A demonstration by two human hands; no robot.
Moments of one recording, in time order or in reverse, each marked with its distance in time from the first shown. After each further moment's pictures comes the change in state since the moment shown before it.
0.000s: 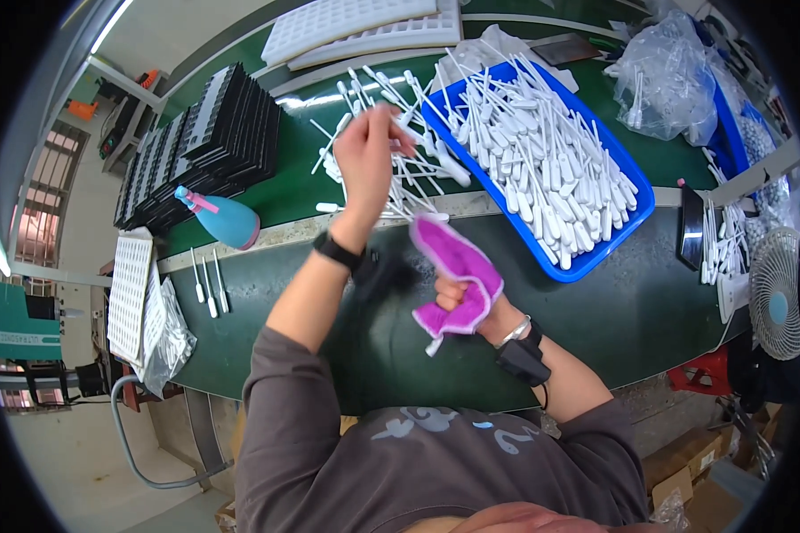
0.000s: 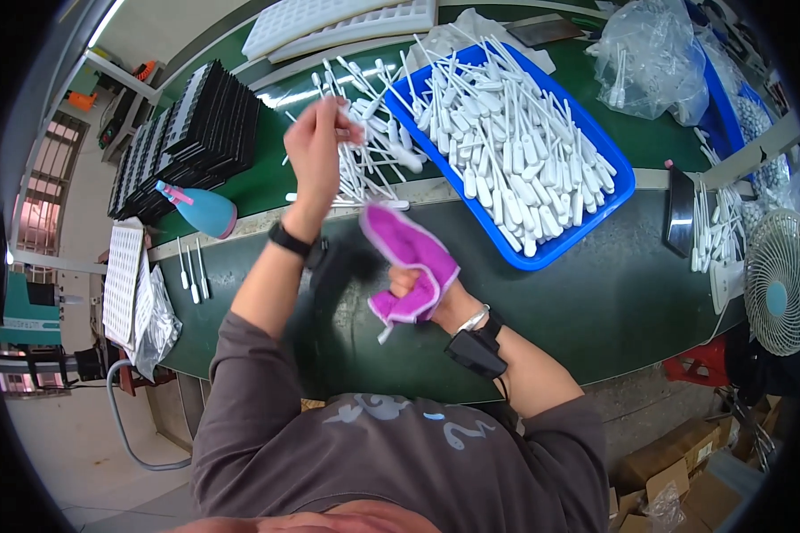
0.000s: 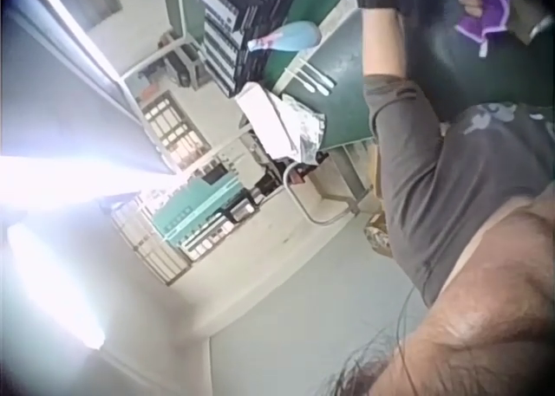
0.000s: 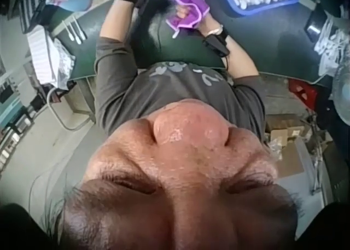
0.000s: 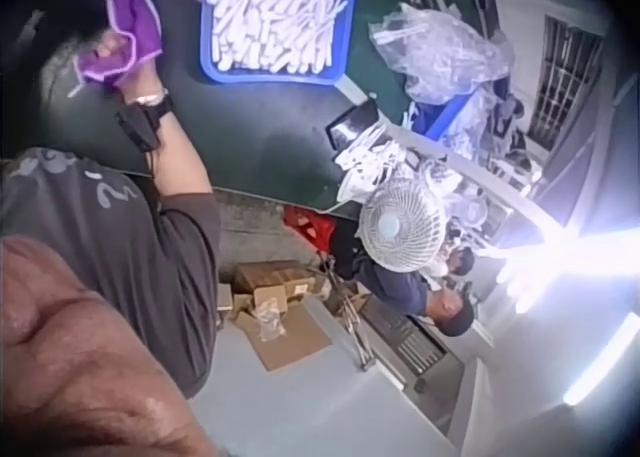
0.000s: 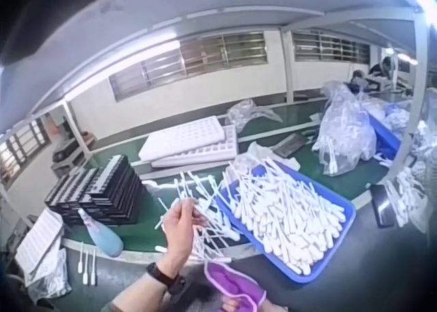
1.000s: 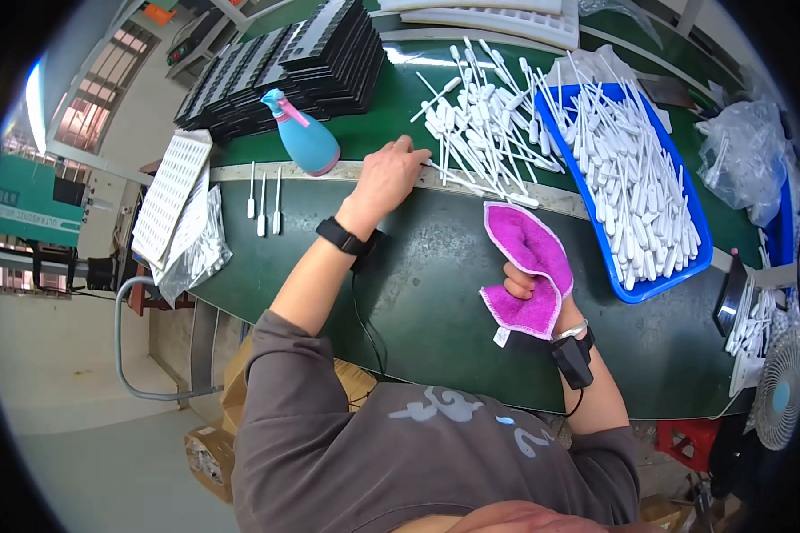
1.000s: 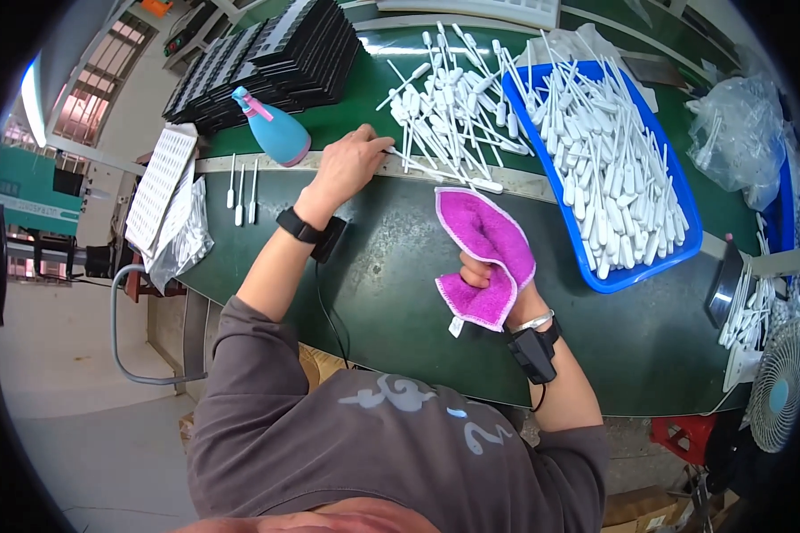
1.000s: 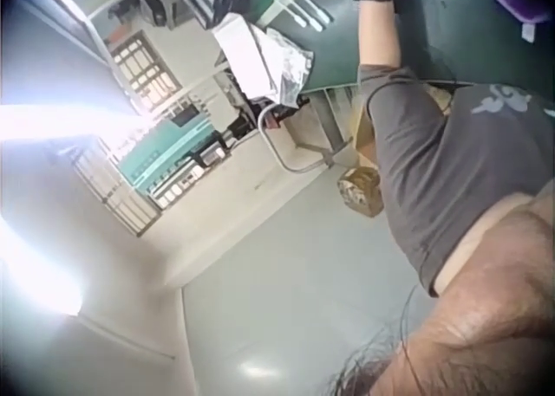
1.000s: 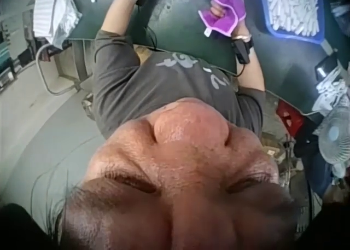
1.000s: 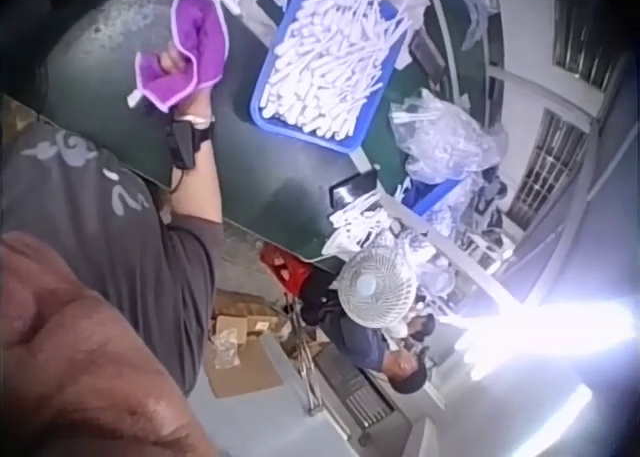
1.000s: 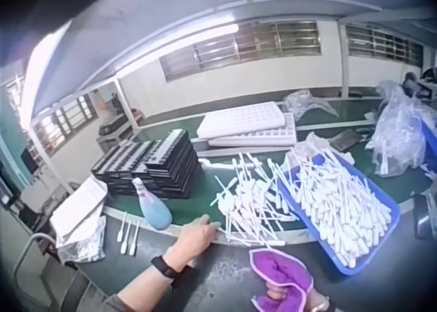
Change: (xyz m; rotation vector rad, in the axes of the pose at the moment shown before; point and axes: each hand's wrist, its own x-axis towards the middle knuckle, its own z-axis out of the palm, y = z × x) left_hand -0.057 -0.011 -0.159 1.423 -0.338 0.389; right_hand 0.003 0.003 0.006 -0.134 -0.131 0.146
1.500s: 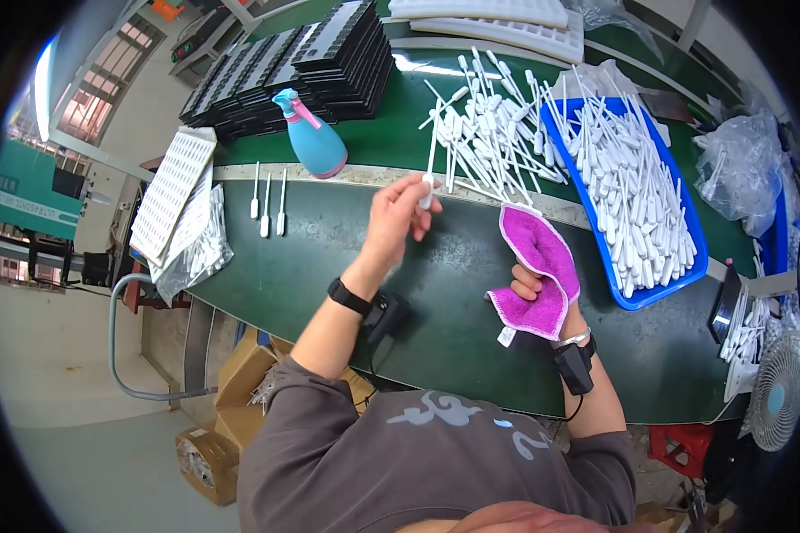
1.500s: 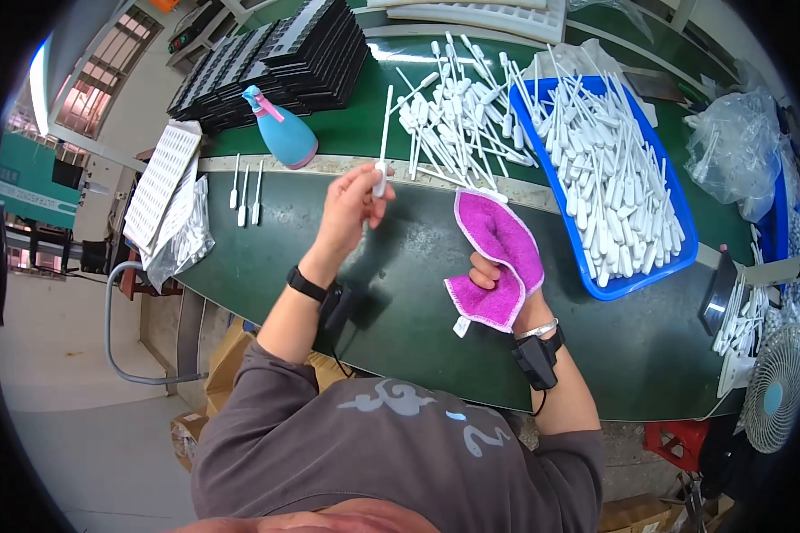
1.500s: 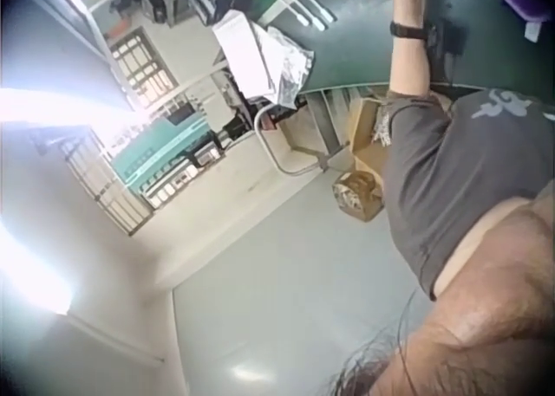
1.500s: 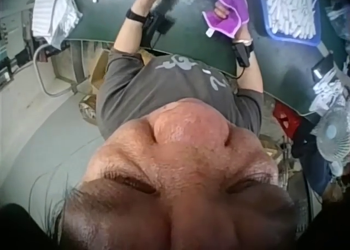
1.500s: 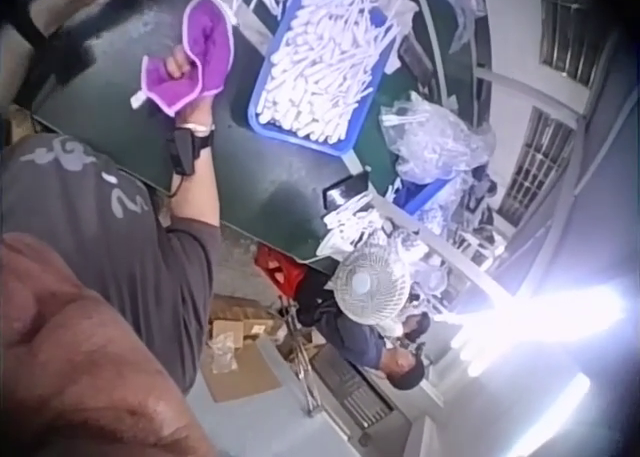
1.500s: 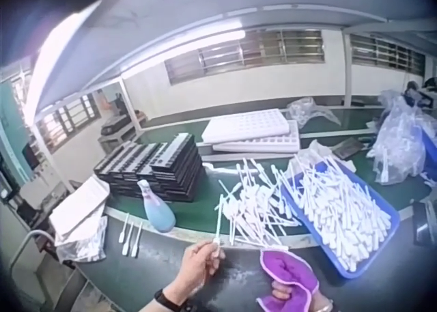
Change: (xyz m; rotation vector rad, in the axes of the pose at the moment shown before) left_hand -0.034 0.058 -0.031 -1.543 0.033 -0.841; right_hand 0.000 -0.008 -0.010 0.045 0.035 -0.069
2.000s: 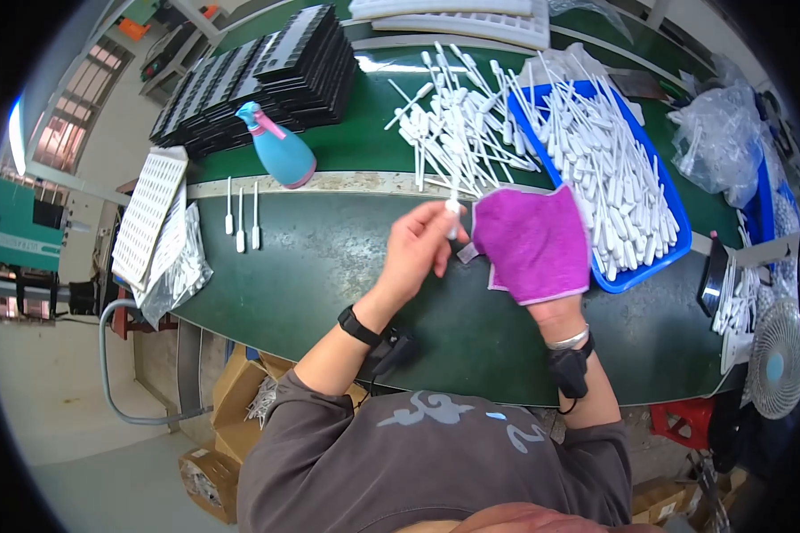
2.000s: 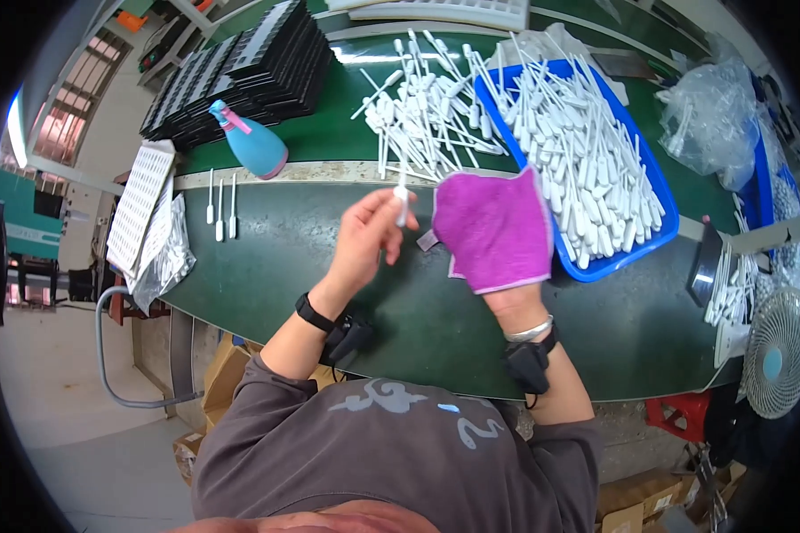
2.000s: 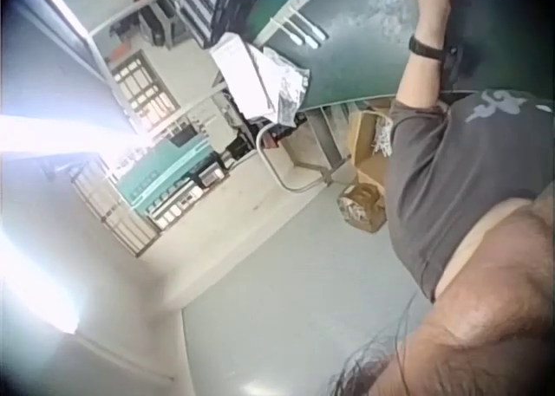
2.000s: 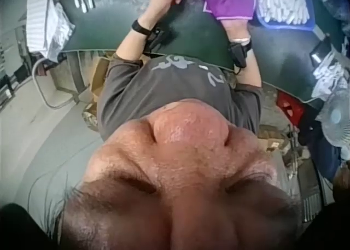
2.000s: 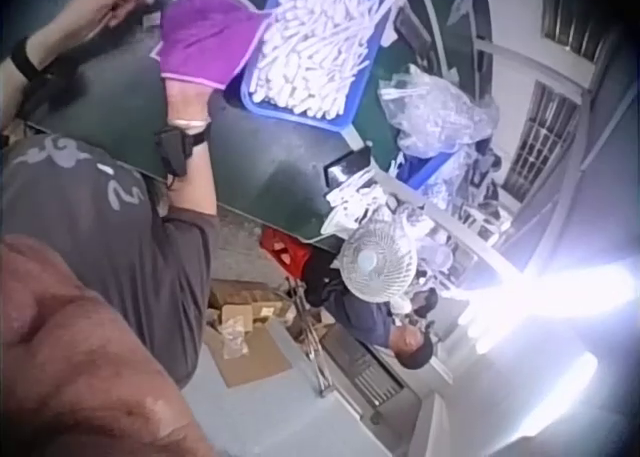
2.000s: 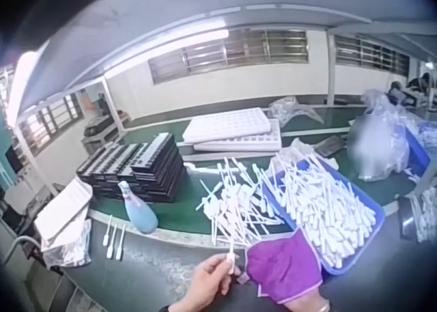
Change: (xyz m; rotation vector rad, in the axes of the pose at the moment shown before) left_hand -0.030 -0.018 0.055 -0.192 -0.108 -0.034; right_hand 0.001 0.005 0.063 -0.181 0.186 -0.391
